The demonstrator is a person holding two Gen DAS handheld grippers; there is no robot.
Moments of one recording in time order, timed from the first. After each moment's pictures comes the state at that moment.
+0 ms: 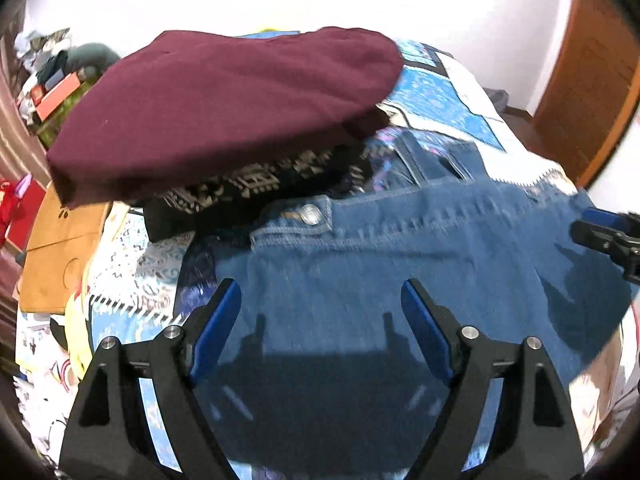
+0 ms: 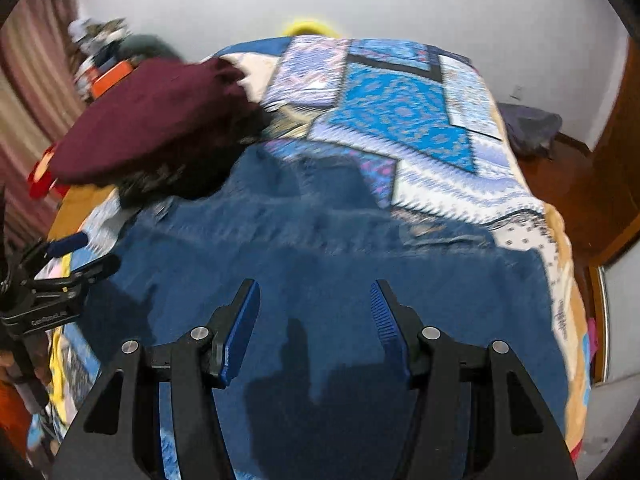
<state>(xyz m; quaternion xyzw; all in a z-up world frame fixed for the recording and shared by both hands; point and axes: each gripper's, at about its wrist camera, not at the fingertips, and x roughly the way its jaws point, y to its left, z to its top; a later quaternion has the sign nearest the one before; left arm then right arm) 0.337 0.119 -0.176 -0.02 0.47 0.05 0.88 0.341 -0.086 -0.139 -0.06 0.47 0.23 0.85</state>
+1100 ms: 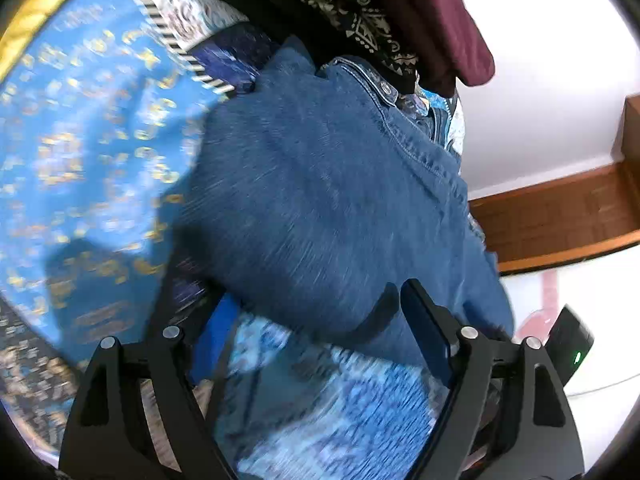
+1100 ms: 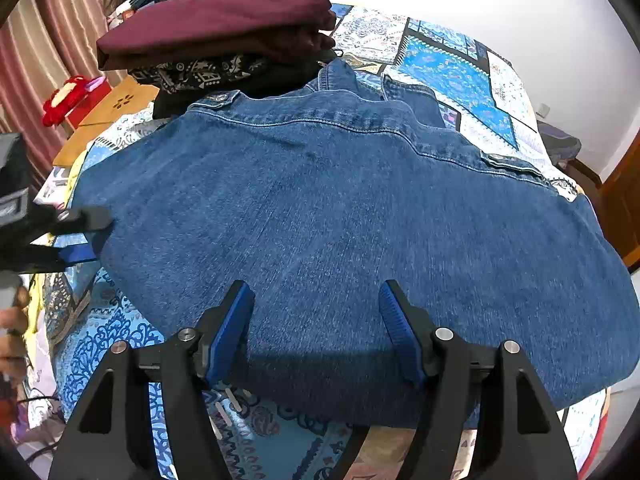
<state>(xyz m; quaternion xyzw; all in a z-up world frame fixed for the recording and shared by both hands) 0.249 0.192 -0.269 -0.44 0.48 -0.02 0.76 0.265 -0.051 -0.193 -0.13 0.47 0.25 0.84</state>
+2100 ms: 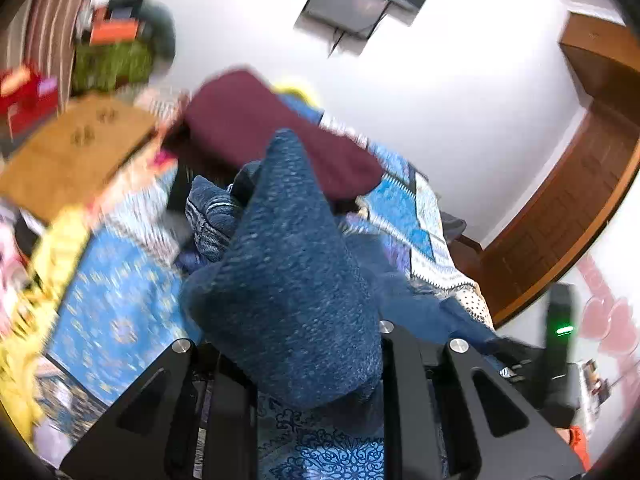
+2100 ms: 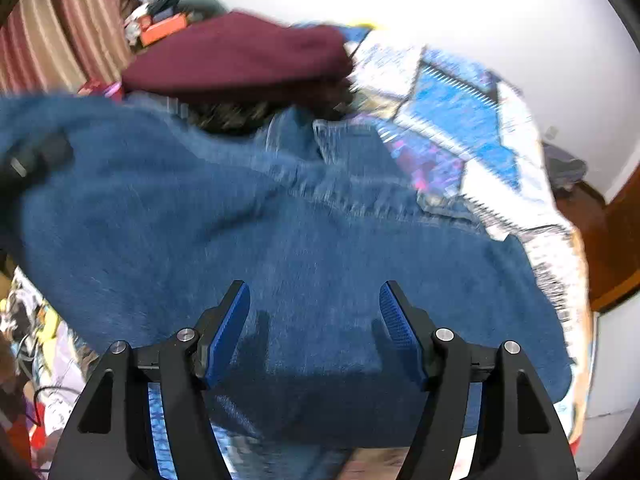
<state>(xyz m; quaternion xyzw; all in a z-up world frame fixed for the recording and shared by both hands) 0.215 0.149 -0.106 -0.23 0.30 0.05 0.93 0.269 -0.029 -0.151 -0.14 0.46 0.28 0.83</state>
